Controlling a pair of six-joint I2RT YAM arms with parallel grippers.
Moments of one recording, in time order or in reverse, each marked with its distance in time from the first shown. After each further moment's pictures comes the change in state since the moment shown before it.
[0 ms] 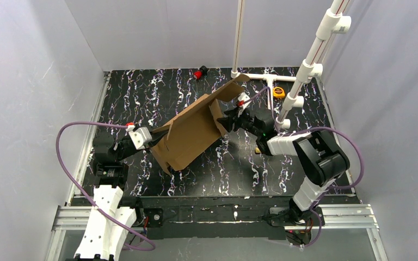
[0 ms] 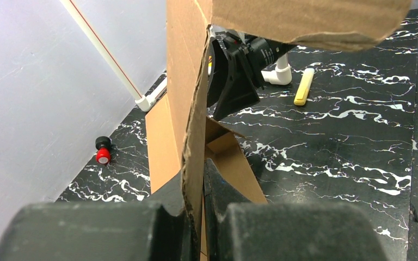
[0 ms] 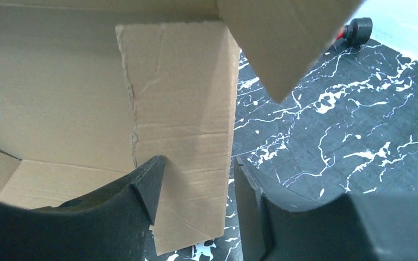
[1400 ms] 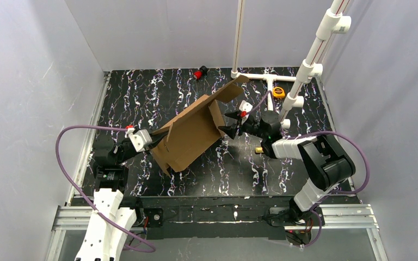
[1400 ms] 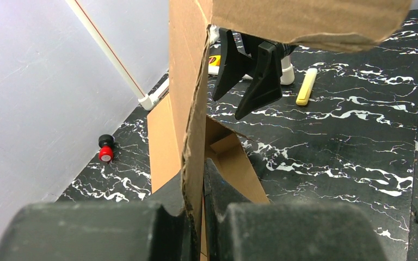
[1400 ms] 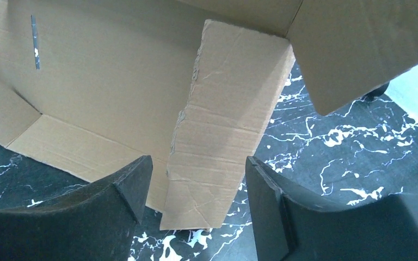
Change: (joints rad) left arm -0.004 -0.038 -0.021 -0.011 -0.024 -0.002; right arm -0.029 -0.037 -0.070 0.076 -0.222 -0.177
